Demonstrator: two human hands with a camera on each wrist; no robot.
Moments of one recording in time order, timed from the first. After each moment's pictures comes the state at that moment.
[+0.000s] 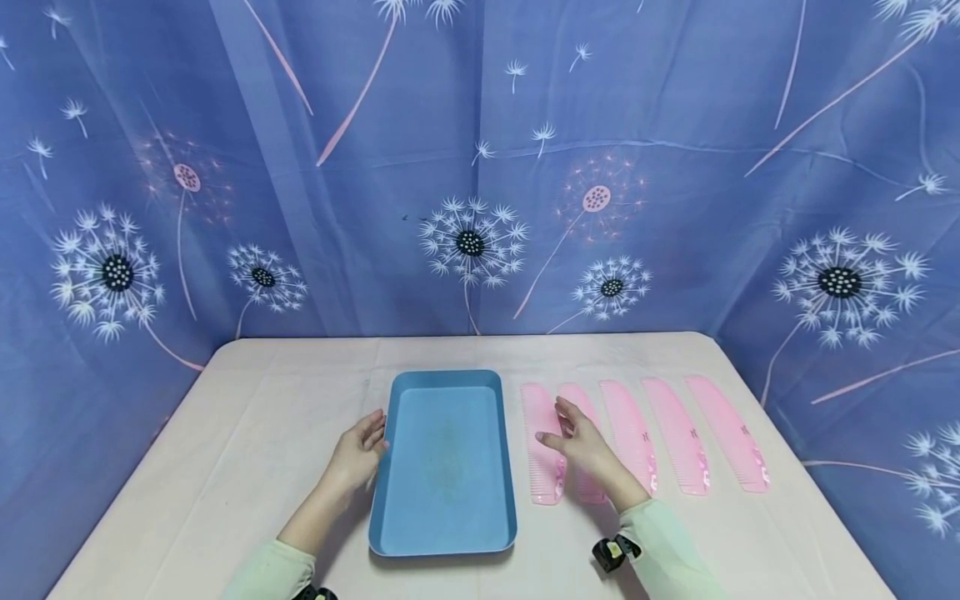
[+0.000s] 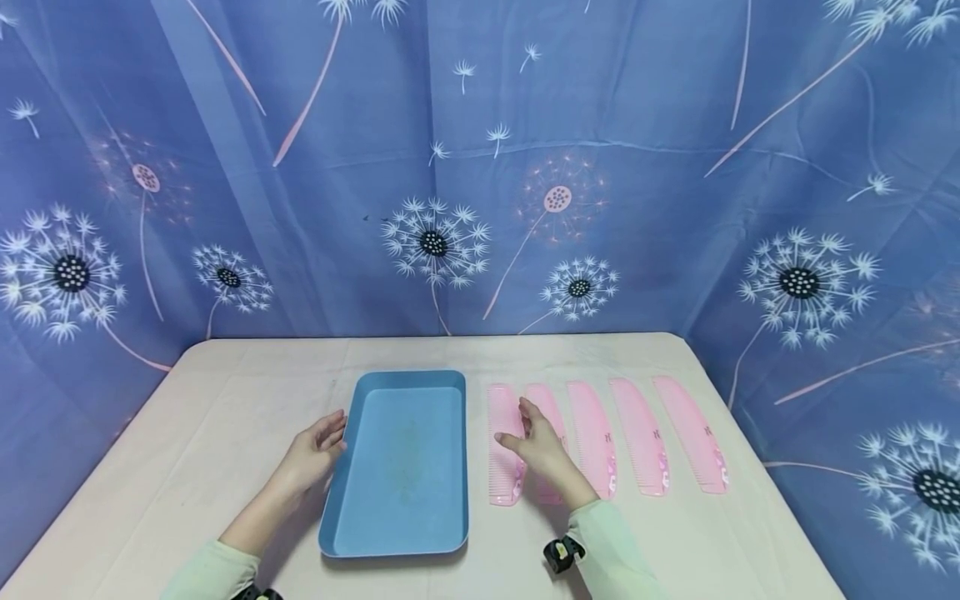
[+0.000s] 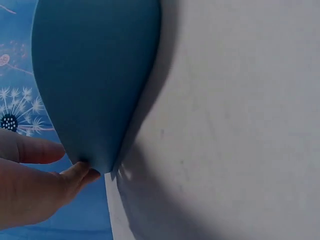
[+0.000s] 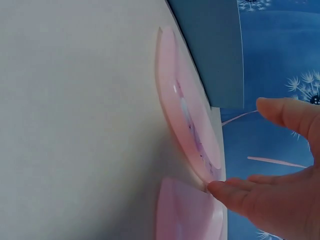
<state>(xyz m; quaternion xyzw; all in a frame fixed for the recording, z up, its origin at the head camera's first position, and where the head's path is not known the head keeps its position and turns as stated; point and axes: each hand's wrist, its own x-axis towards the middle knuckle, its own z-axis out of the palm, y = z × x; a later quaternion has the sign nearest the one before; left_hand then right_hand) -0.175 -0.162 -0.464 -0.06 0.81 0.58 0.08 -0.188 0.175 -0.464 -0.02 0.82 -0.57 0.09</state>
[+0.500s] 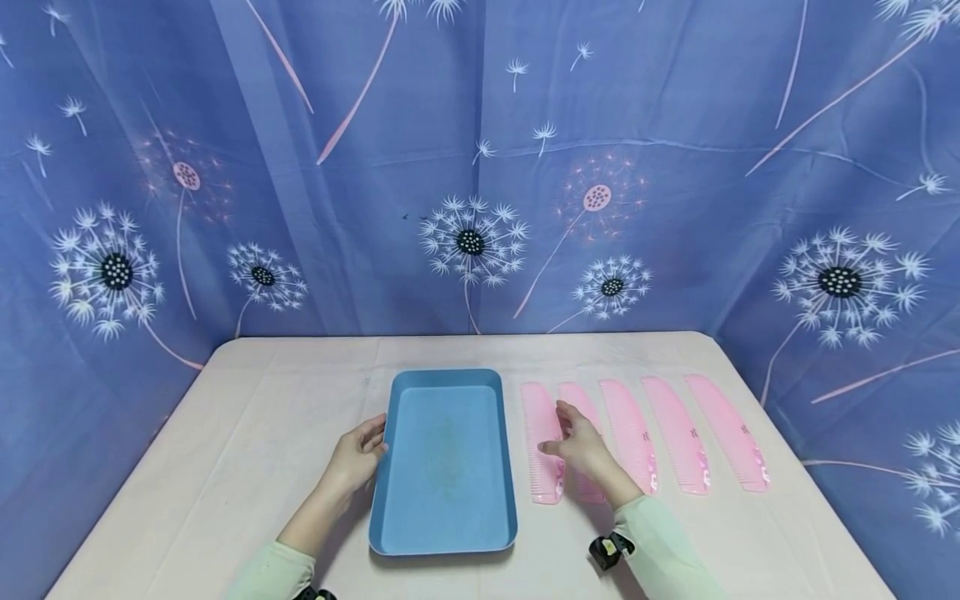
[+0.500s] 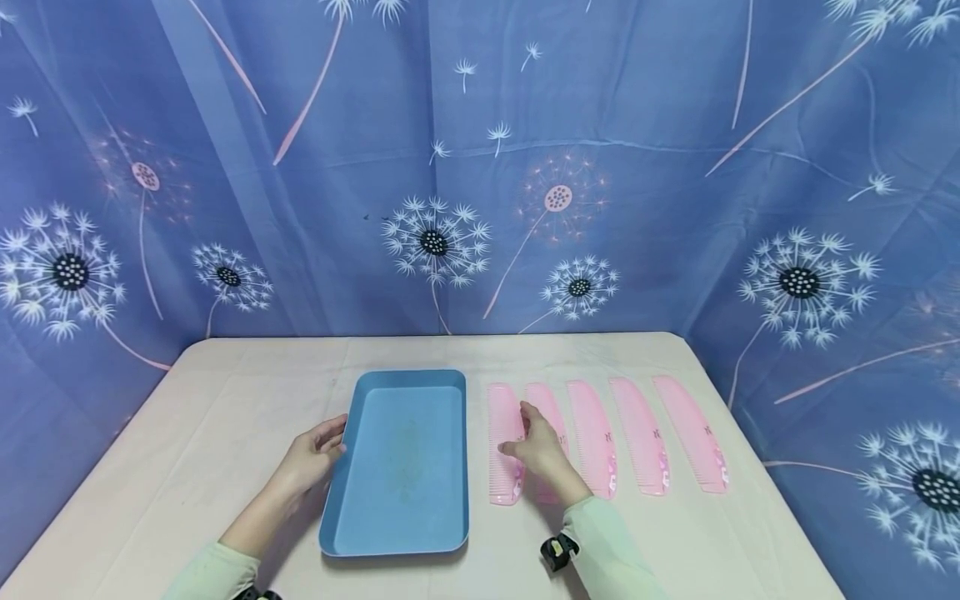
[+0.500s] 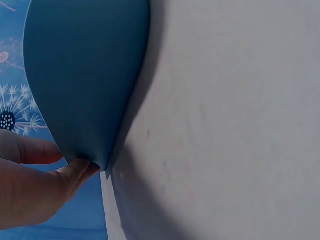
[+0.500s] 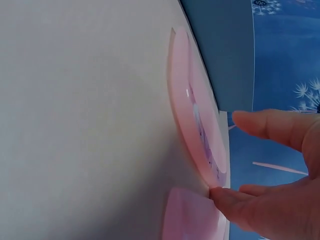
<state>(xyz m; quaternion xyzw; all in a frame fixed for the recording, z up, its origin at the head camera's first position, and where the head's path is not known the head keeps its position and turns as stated) -0.173 -0.163 -0.470 -0.07 0.81 0.57 0.07 -0.194 0.170 -0.473 0.02 0.86 -0.50 0.08</state>
